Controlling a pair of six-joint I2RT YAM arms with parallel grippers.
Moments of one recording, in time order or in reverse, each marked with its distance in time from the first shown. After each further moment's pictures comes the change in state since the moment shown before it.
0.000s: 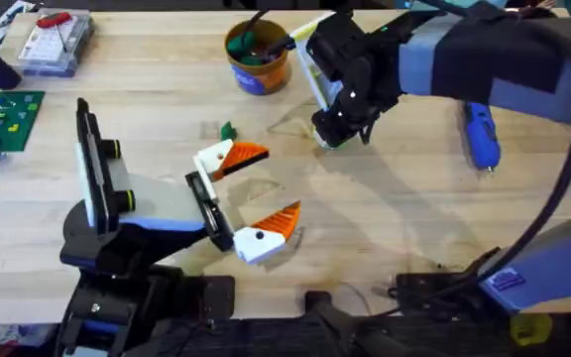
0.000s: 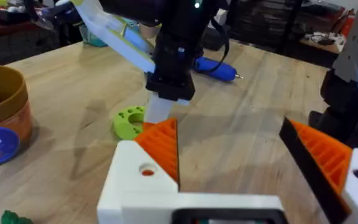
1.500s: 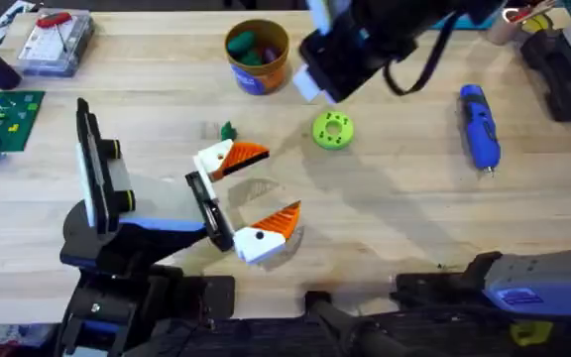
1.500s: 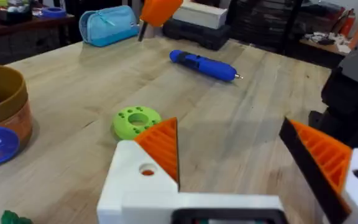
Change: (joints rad) left arm 0.000 0.000 0.000 0.000 0.000 0.000; right arm 0.170 -0.182 0.489 -0.416 0.000 -0.011
